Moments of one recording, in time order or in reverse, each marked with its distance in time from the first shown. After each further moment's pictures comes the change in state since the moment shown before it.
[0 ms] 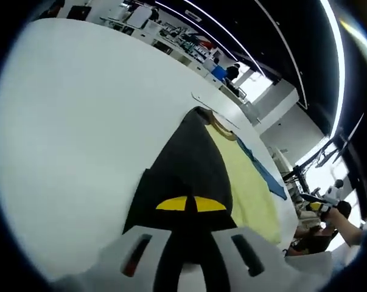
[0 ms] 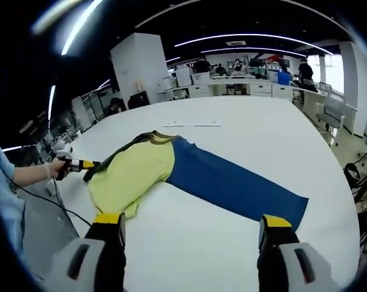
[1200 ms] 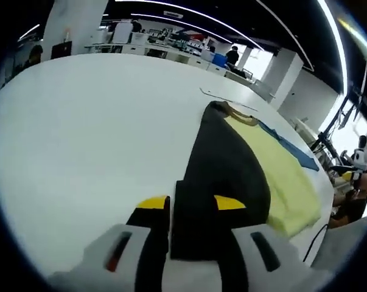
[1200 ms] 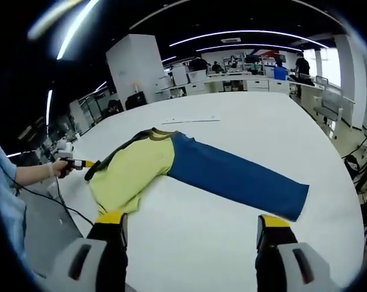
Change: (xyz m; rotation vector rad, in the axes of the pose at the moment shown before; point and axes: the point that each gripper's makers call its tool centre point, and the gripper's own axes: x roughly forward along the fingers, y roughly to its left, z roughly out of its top) left arm -0.005 0.037 0.015 0.261 0.027 0.156; right arm -0.004 -0.005 -0.019 0.016 0.023 -0.010
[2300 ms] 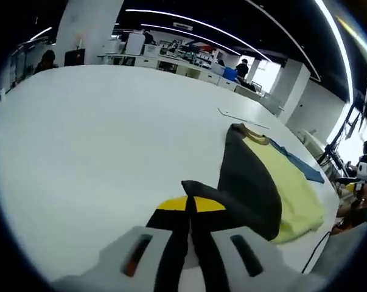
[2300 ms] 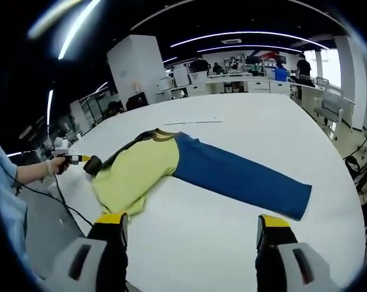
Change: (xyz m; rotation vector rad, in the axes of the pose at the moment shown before) left arm -0.055 0.065 0.037 -0.025 -0.114 0.099; right arm 0.000 0.015 0.003 -0.009 -0.009 0.008
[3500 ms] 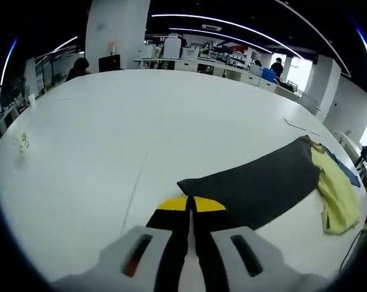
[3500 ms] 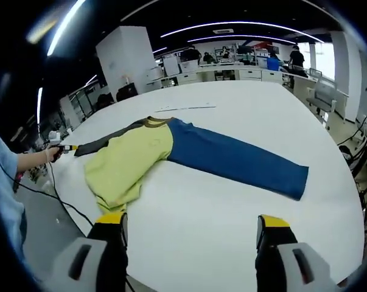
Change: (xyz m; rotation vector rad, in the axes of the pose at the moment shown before) left arm -0.003 0.174 0.026 0.028 0.010 0.268; right arm 0.003 0.003 -0.028 0.046 0.079 -0.068
